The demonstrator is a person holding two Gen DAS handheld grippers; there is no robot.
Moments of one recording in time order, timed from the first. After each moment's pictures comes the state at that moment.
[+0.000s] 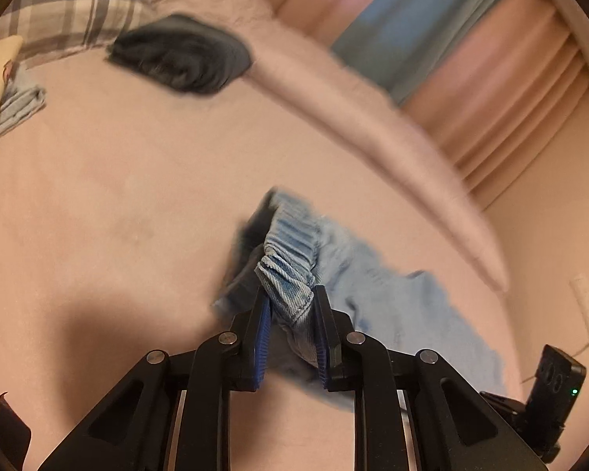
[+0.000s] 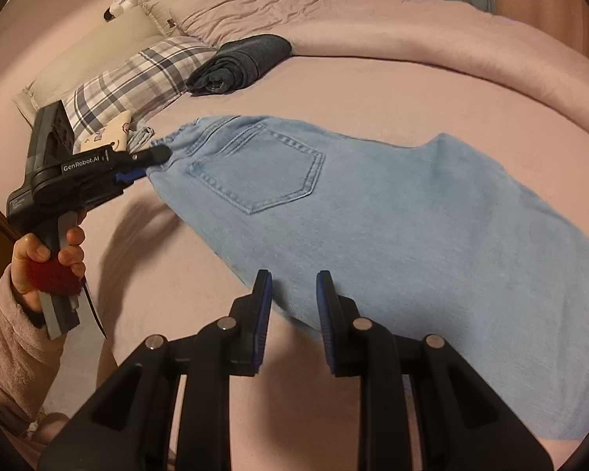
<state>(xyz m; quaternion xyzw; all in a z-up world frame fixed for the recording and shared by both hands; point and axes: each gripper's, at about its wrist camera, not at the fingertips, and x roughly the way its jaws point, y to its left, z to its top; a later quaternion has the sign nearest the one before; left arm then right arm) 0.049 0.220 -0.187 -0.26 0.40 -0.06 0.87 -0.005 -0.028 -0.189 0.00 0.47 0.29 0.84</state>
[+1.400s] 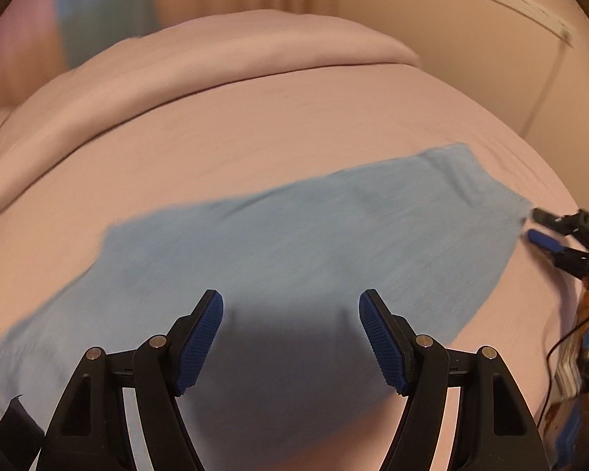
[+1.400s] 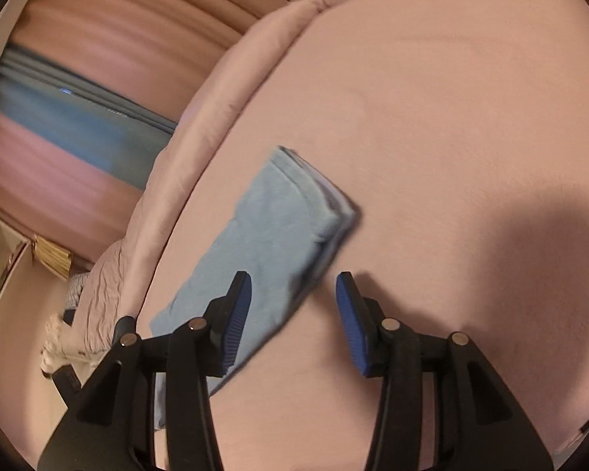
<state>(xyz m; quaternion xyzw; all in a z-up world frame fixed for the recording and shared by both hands) 0.052 -0.150 -0.155 0.15 0.43 -0.31 0.83 -0.181 -0.435 -0.218 0.46 0.31 -0.09 0.83</state>
